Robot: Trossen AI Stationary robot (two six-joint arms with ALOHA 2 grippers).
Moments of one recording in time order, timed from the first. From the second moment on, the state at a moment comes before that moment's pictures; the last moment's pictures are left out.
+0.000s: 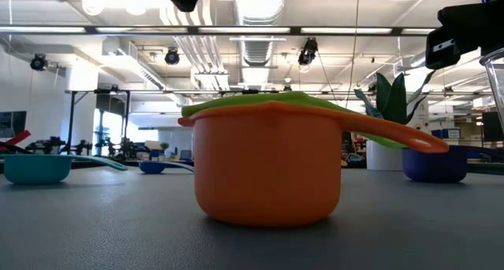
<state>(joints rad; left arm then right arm) -0.33 1.36 0.67 0.81 -0.21 -0.04 0.35 0.03 0.01 0.11 0.08 -0.05</state>
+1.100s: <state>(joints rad) -0.19 1.37 0.66 0.95 0.02 0.02 0.35 0.03 0.01 0.15 0.08 -0.05</state>
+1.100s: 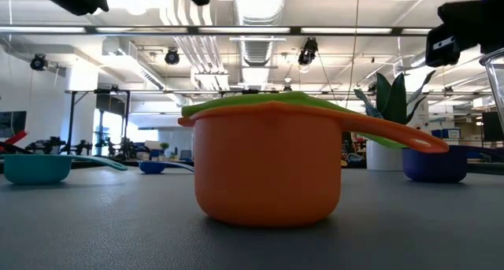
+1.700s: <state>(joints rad) -0.08 1.36 0.56 1.09 0.07 -0.06 0.35 0.04 0.01 0.38 0.10 0.12</state>
